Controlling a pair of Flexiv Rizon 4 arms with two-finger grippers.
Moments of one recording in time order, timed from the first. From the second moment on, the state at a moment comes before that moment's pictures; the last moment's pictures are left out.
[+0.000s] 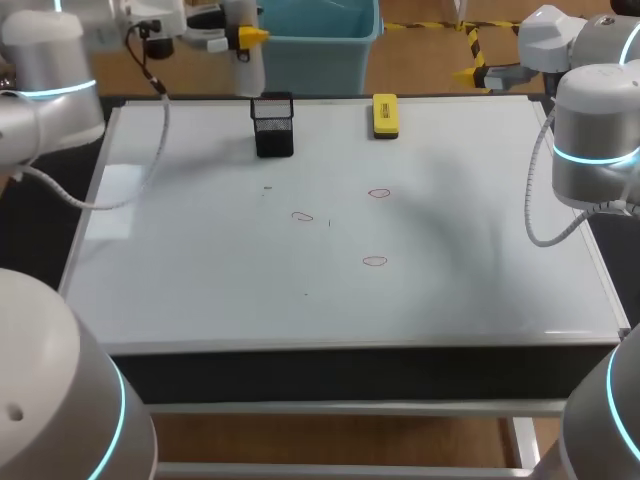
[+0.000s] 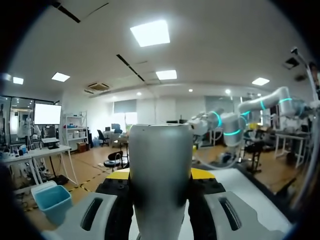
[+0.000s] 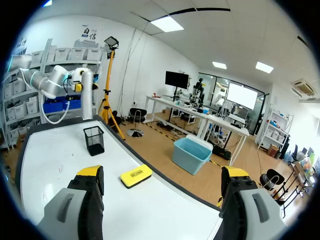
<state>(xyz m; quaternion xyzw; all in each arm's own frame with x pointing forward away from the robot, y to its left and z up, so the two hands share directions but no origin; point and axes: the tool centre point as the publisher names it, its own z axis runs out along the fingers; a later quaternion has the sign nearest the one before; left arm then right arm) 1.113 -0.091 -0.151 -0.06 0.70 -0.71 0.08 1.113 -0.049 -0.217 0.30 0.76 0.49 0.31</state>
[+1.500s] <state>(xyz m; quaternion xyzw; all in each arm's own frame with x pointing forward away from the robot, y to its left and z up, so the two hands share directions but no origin) 1.062 0.051 -0.215 -0.22 0.68 -0.67 0.21 1.113 -0.049 -0.217 0.30 0.76 0.49 0.31</state>
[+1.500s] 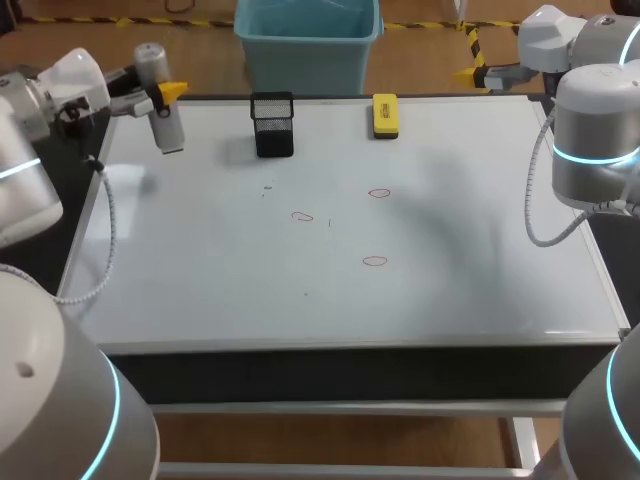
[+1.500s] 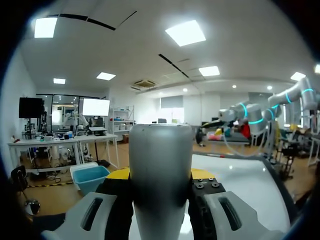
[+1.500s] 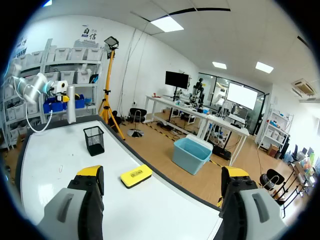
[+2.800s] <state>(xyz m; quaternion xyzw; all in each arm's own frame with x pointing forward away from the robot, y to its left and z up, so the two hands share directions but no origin) 1.063 0.051 -0.215 -0.22 0.68 -0.67 0.21 1.201 0.004 -0.255 -0.02 0.90 0.39 0.21</state>
